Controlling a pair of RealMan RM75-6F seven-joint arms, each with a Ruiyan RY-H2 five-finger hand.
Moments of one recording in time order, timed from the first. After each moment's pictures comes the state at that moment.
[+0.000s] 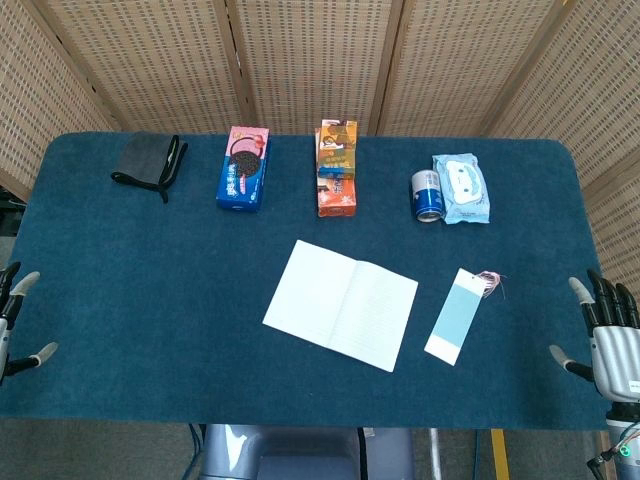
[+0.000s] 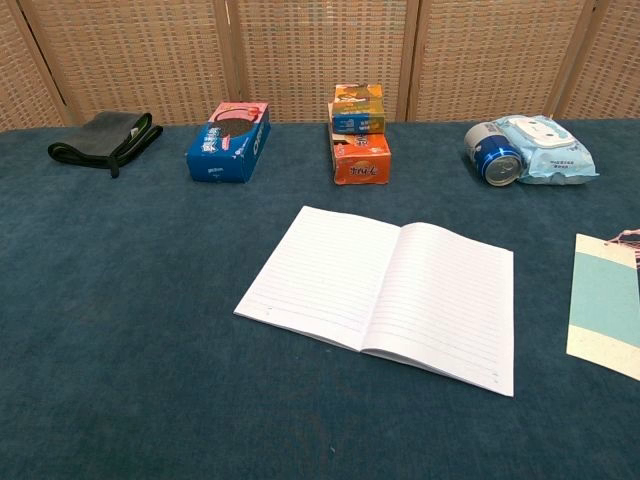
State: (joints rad) left arm -0.06 -1.06 -0.05 -1.66 1.49 1.52 0.00; right arm 0.06 -1.15 0.10 -1.54 -1.51 1.56 0.00
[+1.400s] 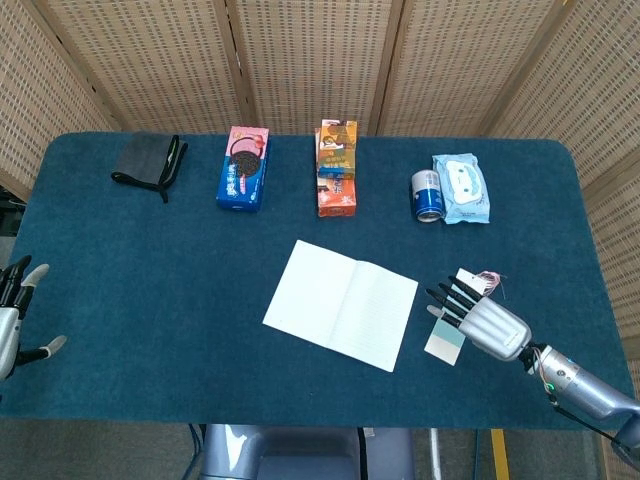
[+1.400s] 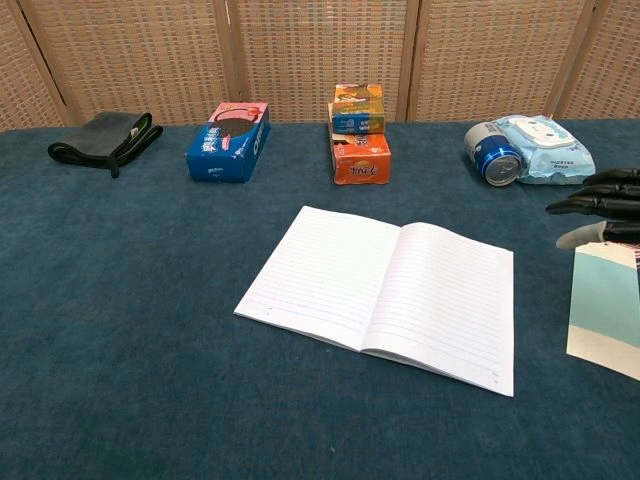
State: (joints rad) left arm -0.10 -1.06 -0.08 -1.71 1.43 1.46 0.05; right arm 0.51 -1.36 -0.11 -0.86 -2.05 1.36 0.13
